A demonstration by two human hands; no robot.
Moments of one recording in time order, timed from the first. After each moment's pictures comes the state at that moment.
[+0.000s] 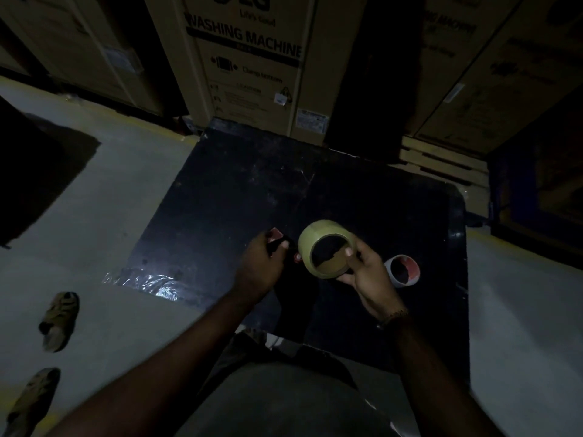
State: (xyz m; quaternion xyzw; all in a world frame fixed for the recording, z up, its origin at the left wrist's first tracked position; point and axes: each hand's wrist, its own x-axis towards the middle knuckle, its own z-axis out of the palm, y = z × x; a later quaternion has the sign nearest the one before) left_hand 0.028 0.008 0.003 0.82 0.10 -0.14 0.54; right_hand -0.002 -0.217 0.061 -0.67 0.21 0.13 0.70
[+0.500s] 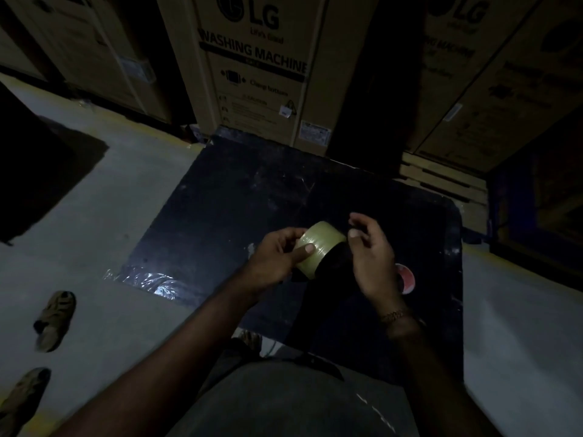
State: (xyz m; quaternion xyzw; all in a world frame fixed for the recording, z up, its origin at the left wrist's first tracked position) left_hand 0.020 -0.018 0.084 0.61 0.06 -0.24 0.76; right_hand 0.010 -0.216 0.104 -0.82 0.13 -0.03 0.56
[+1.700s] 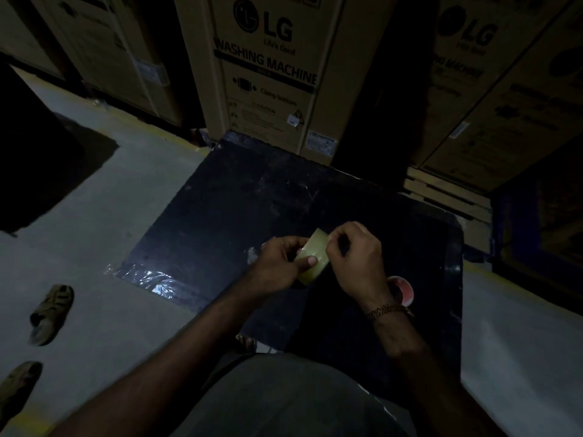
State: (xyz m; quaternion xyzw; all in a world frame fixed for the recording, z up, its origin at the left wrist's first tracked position) left_hand 0.015 -0.030 0.098 0.67 0.07 -0.21 0.71; right_hand 0.023 -0.200 0.120 -0.92 -0.02 -0.07 0.39
